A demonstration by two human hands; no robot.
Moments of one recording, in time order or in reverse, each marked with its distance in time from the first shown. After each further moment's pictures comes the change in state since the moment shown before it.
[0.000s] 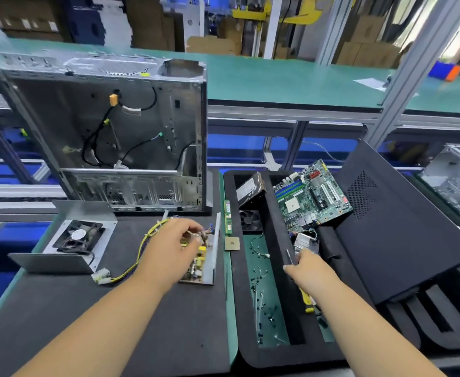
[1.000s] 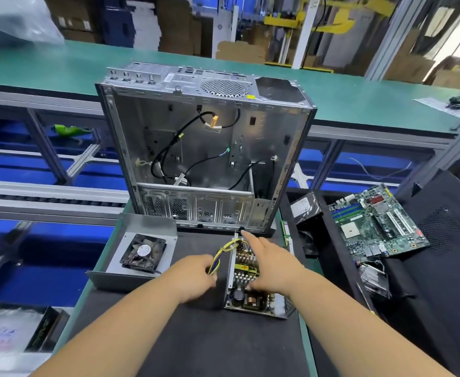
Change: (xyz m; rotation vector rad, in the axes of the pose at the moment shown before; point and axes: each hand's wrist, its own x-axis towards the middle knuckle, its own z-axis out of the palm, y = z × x) left_hand 0.032 -0.104 -0.086 0.259 -0.569 -0.354; right_hand 0.003 -0.222 0.071 -0.450 -0.074 -0.718
